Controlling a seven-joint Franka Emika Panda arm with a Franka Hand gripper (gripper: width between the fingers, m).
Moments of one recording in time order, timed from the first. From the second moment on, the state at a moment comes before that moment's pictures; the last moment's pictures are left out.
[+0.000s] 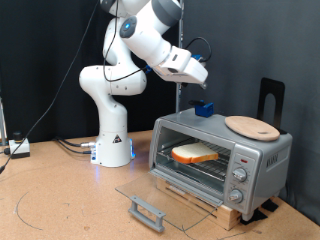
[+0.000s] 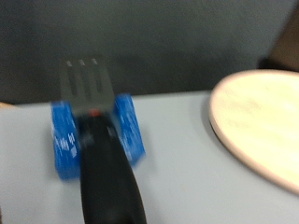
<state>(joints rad) -0.45 -0.78 0.40 -2.72 1.14 1.60 -1.46</state>
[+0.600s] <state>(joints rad) -0.61 -0.65 0.33 -2.66 1.02 1.61 -1.46</state>
